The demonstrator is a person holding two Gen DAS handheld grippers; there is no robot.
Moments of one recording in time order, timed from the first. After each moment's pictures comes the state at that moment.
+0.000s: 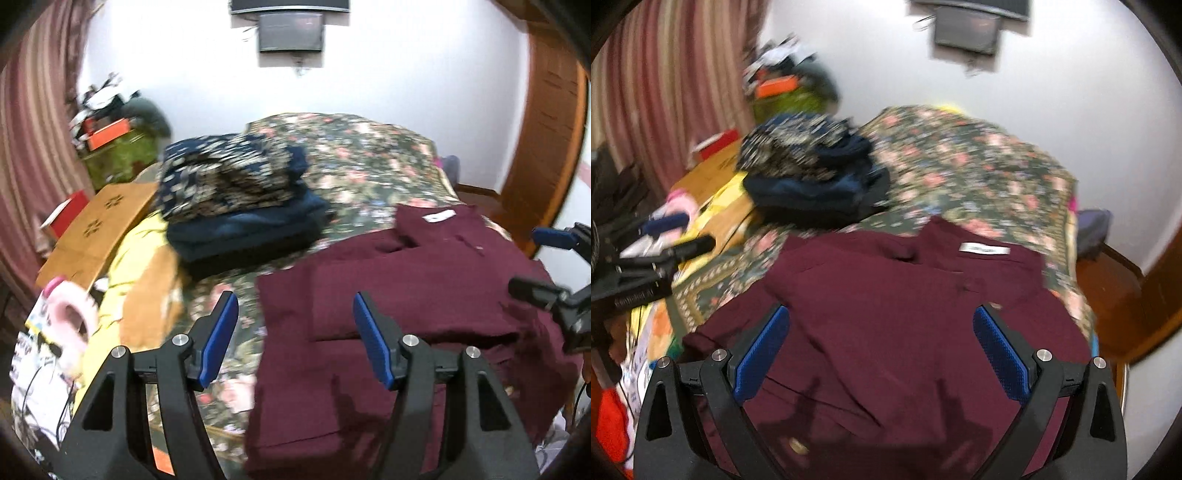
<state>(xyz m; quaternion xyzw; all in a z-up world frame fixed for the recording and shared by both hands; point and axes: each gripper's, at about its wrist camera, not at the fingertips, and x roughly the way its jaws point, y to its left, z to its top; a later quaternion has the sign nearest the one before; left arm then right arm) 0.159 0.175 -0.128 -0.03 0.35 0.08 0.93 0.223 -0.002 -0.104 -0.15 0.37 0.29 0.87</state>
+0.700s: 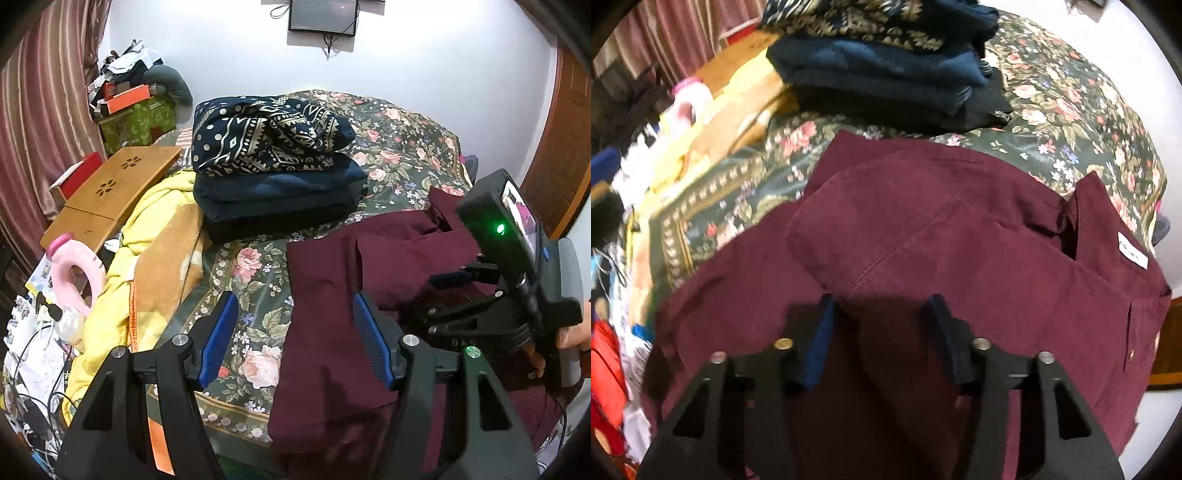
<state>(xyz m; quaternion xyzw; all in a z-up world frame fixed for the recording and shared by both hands) 0.144 0.203 -0.155 -0.07 0.38 0.10 0.92 0.266 0.090 -0.195 -0.25 0.52 0.33 0.75</state>
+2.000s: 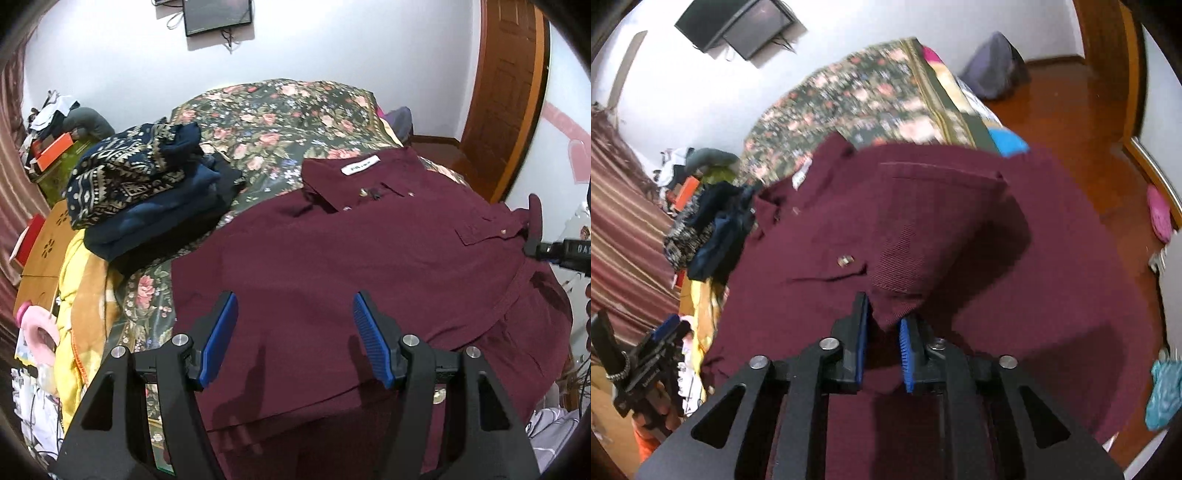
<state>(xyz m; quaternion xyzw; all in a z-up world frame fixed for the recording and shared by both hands) 0.183 0.060 -0.152 0.03 0.41 -0.02 0.91 0.240 -0.216 -0.172 0.19 0.49 0.14 0.84</state>
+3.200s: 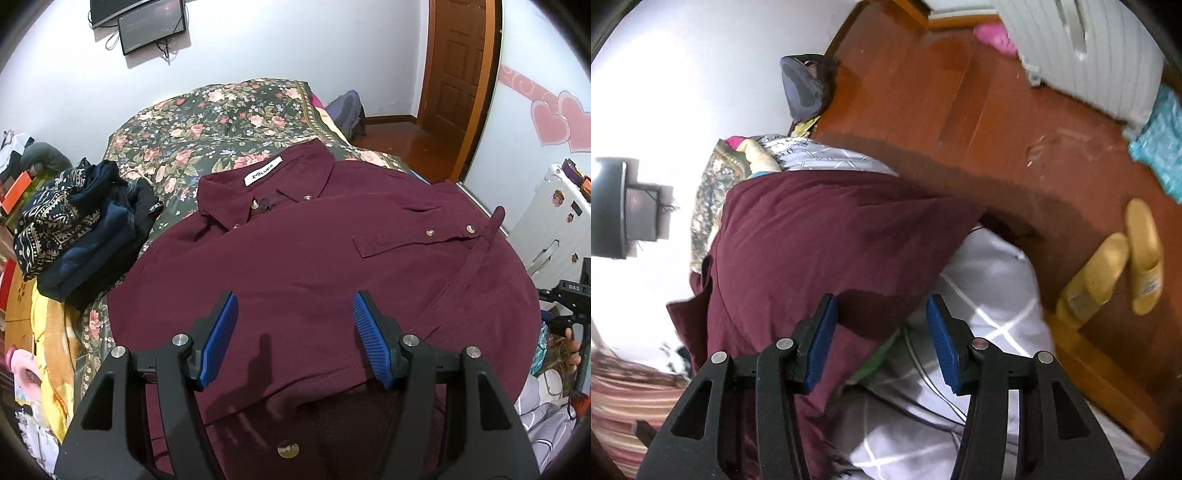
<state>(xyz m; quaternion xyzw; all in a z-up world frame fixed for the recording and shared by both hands) 0.198 -0.044 -0.149 0.07 0.42 -0.09 0.90 0.122 -0.440 -0.286 0.53 0.44 -0.06 0.72</state>
